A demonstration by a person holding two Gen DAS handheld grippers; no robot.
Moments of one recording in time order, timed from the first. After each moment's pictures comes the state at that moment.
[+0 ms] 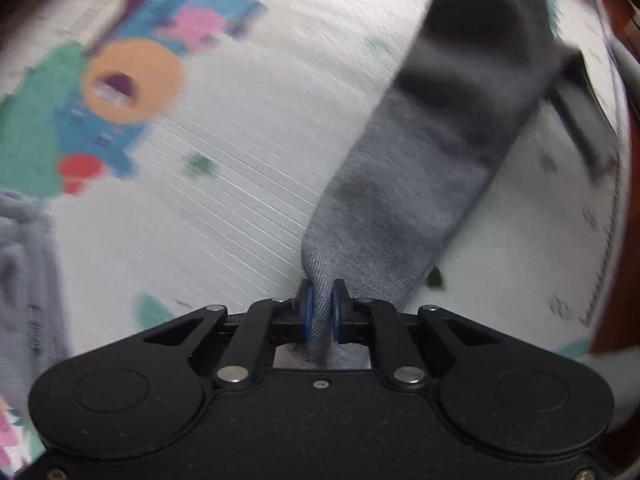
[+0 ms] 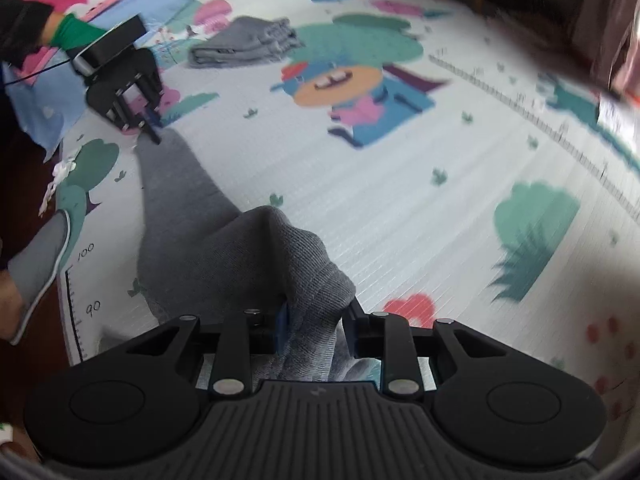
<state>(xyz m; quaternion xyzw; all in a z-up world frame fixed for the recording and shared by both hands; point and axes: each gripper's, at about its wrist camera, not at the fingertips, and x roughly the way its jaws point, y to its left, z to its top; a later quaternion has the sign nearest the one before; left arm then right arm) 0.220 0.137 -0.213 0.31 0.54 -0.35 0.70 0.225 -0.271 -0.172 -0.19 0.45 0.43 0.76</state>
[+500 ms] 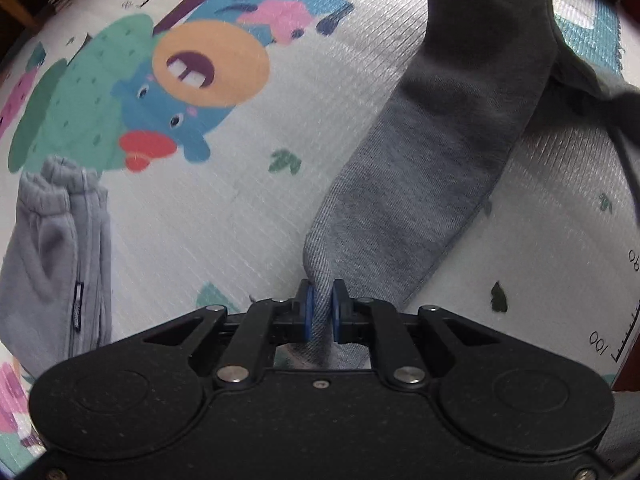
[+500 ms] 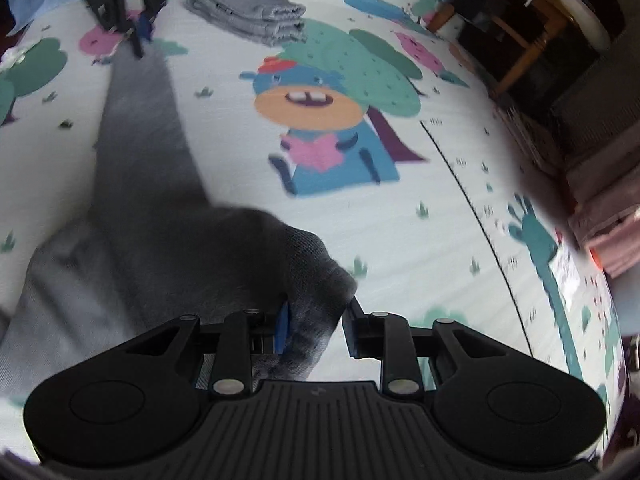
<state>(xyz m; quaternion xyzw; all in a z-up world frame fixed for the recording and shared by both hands) 0.254 0.156 -0.219 0.30 0.56 -0.29 0.72 0.290 -0.182 -0.191 -0.40 0.34 0.41 0.75</state>
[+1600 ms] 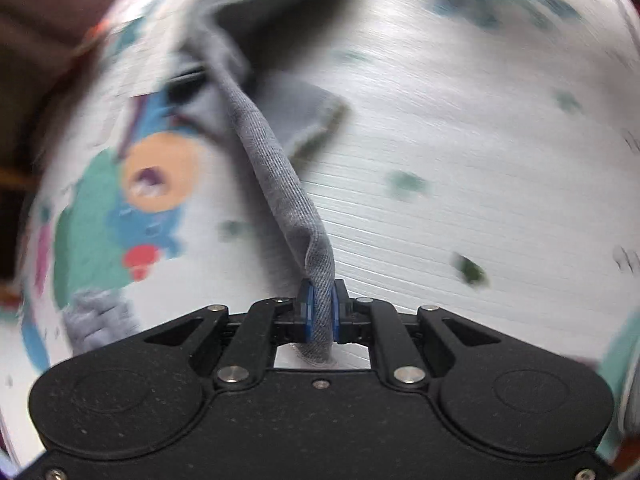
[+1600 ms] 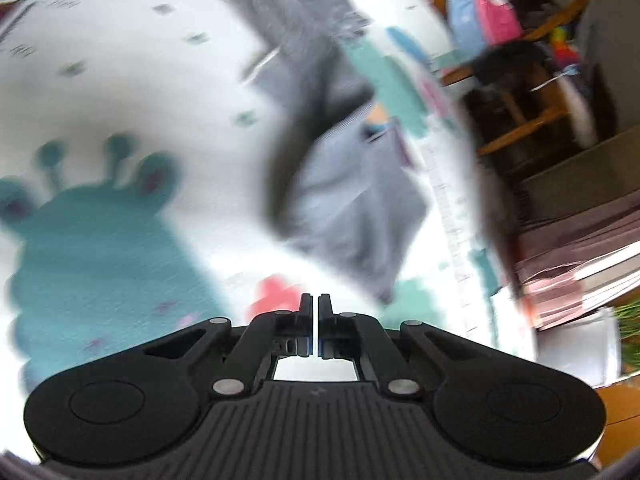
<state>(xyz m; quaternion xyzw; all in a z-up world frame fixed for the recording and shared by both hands) 0.172 0.113 -0.234 0.48 0.42 -0.36 0.69 0.157 -0.292 -0.239 -0.54 0.23 0.40 0.71</state>
